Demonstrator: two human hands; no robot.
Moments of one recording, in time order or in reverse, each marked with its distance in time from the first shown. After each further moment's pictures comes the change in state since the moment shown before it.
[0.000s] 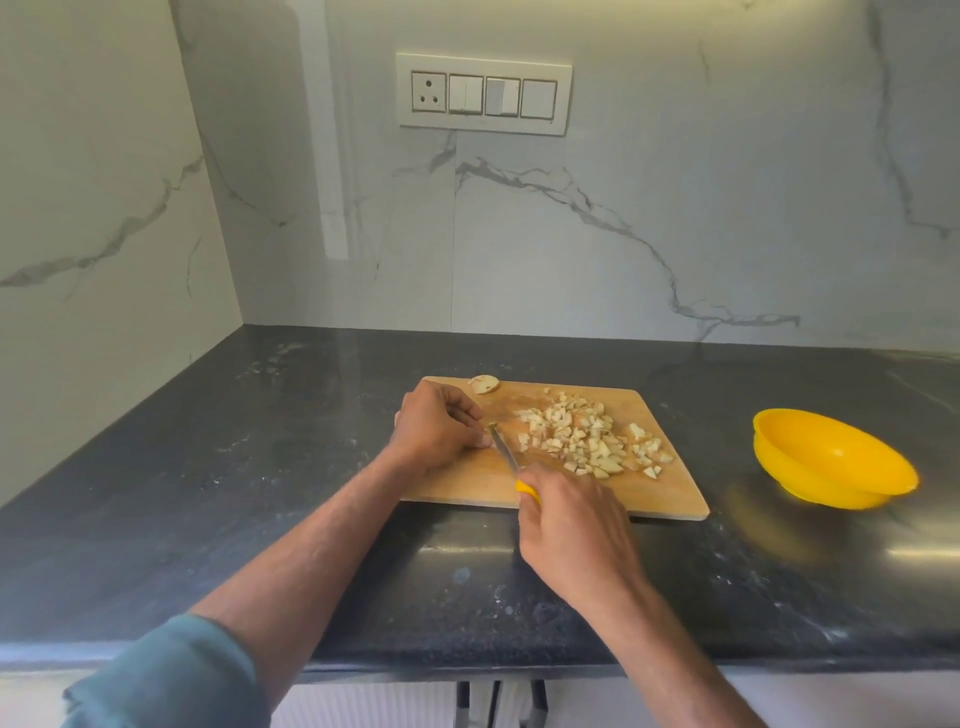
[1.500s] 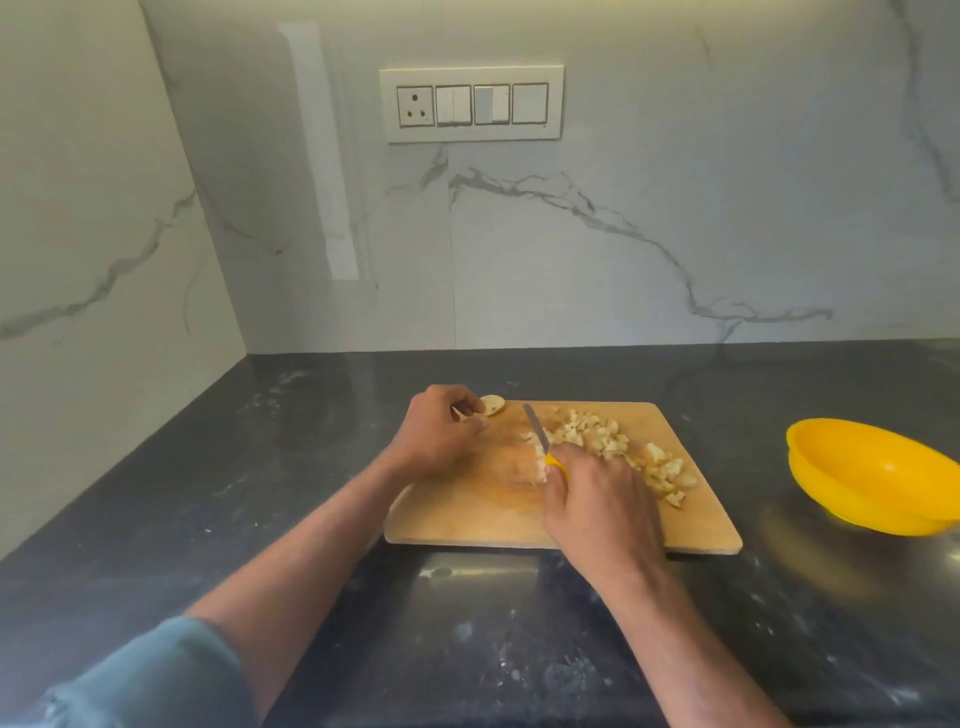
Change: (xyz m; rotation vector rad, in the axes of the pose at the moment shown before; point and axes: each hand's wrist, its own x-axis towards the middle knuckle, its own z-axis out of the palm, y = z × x) left_hand 0.048 -0.006 -0.003 0.179 0.003 0.171; right_hand 0.044 0.016 -0.002 -0.062 0.146 0.110
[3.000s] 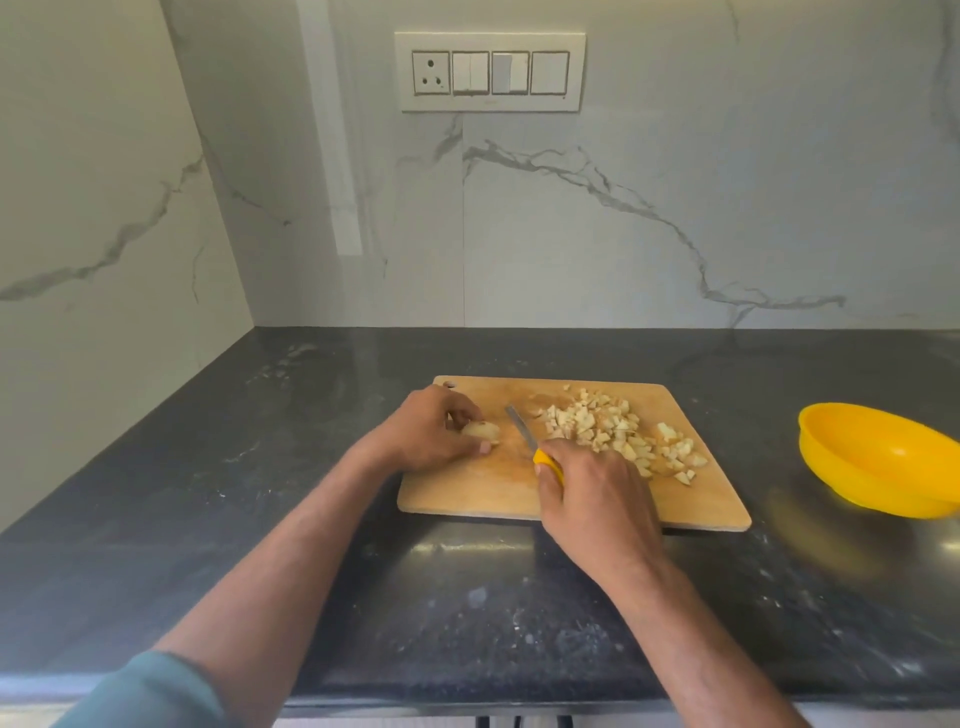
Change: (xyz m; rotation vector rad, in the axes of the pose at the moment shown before) left_hand -0.026 -0.014 -0.023 0.137 -0.251 0.051; right_hand -0.011 -0.003 0.008 0.102 -0.099 -0.085
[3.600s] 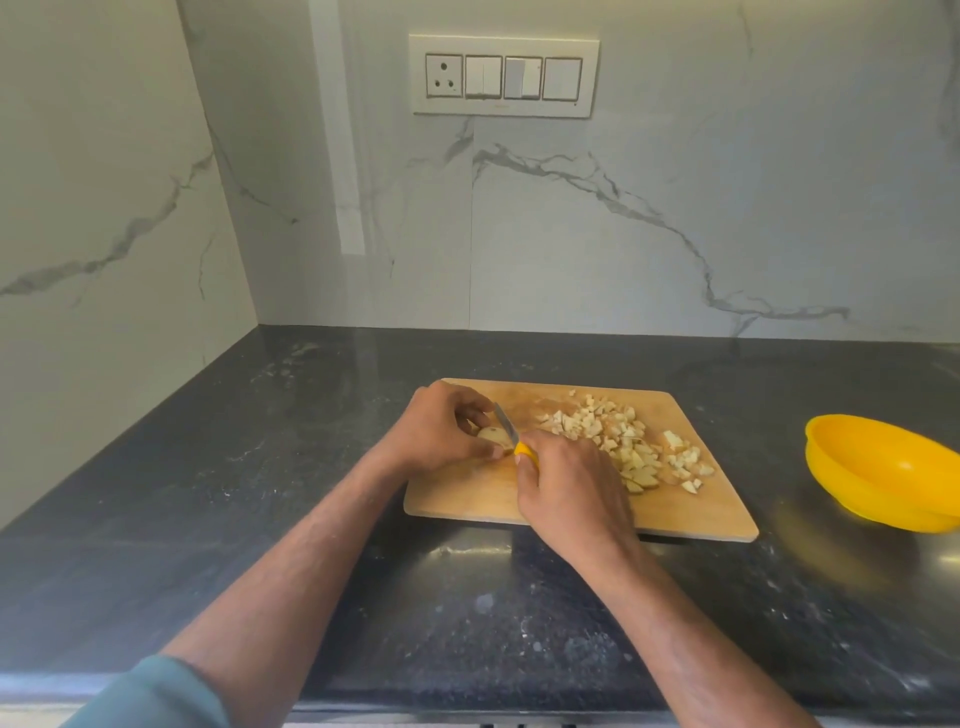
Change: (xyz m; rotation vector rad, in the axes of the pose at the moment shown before) left_hand -0.004 0.008 0.005 -0.169 0.142 0.047; right_hand 0.019 -0.019 0.017 -0.007 0.019 -0.017
